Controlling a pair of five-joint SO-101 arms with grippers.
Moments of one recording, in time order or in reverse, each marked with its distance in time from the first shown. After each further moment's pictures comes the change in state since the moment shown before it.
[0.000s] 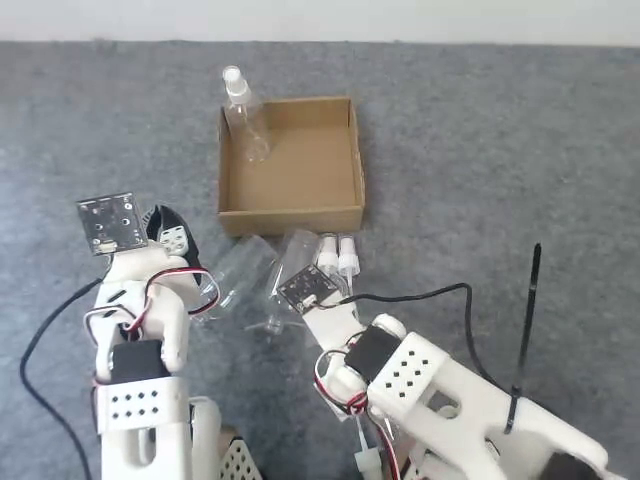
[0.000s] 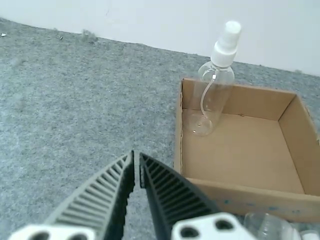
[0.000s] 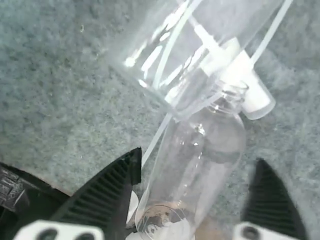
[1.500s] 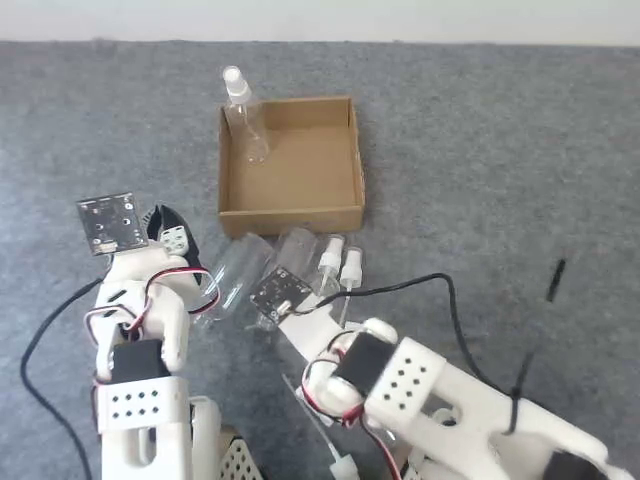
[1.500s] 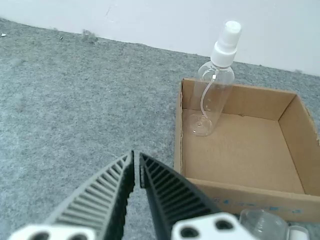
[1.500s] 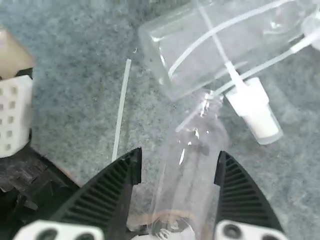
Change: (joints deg) left arm 0.0 0.0 0.0 0.0 0.0; right arm -5.5 -0.9 -7.0 2.2 2.8
